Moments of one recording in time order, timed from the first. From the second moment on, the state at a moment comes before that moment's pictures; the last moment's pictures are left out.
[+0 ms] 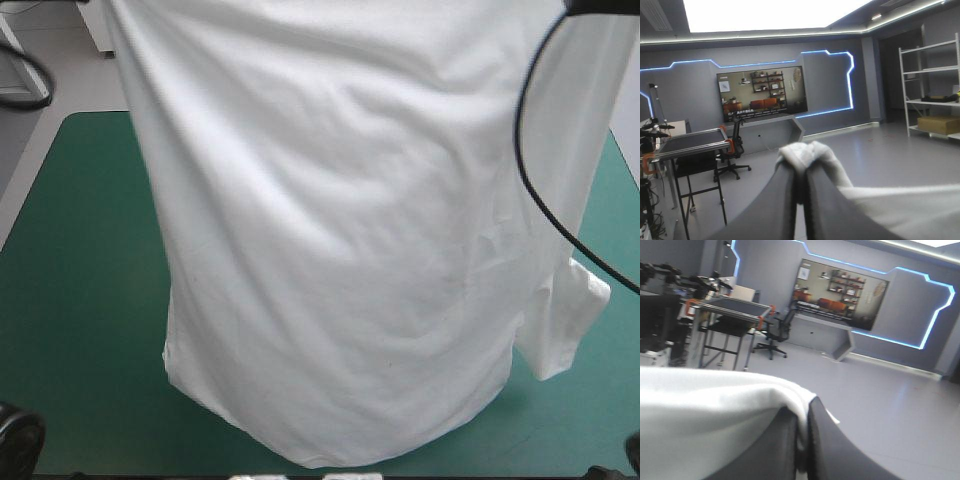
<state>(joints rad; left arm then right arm) -0.35 1.48 -2.53 -0.07 0.78 0.15 0.63 1.49 -2.63 -0.67 1.09 0.00</state>
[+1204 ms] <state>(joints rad) -0.27 2.13 -2.53 0.01 0.70 0.05 -0.02 2.11 -2.60 0.04 1.19 0.07</state>
